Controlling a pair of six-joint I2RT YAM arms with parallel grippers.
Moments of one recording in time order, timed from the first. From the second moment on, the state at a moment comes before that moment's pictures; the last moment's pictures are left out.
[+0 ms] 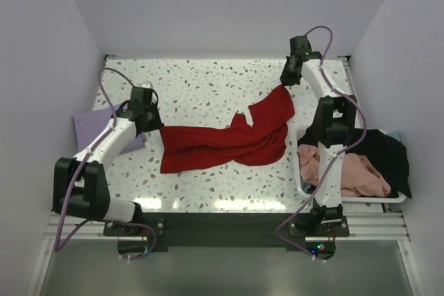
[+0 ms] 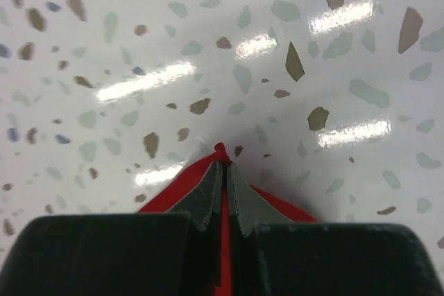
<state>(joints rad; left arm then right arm) -0.17 1.39 0.90 -0.45 -0.10 -0.40 0.10 2.33 2.08 -0.77 0.09 0.45</state>
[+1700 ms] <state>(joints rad) -0.16 1.17 1.08 -0.16 0.13 -0.47 0.11 1.32 1.99 -0.45 -0.05 0.65</state>
